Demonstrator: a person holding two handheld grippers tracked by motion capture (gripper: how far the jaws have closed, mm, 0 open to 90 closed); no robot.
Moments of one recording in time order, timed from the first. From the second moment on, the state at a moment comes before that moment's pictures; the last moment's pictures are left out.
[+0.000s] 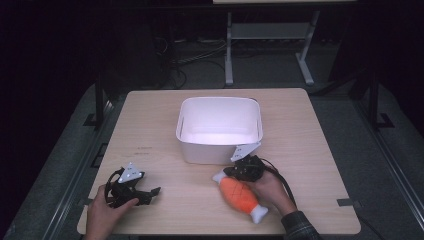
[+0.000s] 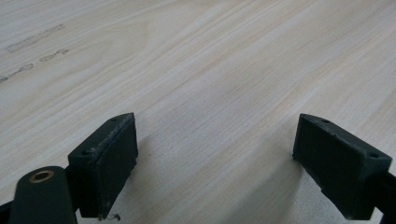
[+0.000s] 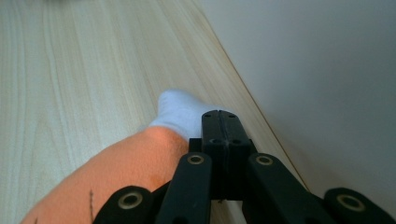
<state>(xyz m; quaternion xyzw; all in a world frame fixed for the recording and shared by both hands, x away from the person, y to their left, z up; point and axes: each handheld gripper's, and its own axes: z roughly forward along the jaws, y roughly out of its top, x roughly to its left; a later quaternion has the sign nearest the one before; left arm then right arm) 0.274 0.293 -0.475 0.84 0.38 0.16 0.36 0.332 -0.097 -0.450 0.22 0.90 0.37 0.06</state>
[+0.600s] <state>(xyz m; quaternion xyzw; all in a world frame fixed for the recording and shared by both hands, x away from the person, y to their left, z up) 0.274 0.293 -0.475 0.84 0.38 0.17 0.36 0.333 -0.064 -0.446 0.17 0.91 0.37 0.03</state>
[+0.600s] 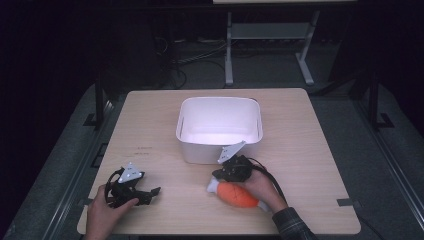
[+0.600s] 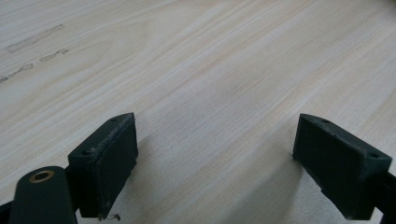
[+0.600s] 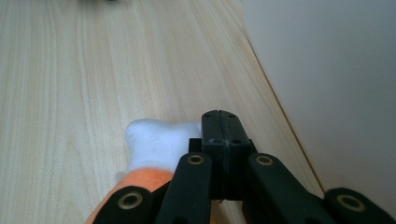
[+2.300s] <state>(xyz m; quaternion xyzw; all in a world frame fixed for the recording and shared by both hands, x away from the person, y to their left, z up) 0.274 0.293 -0.475 0.84 0.38 0.17 0.36 0.285 -0.155 -0.408 0.24 0.90 0.36 0.04</state>
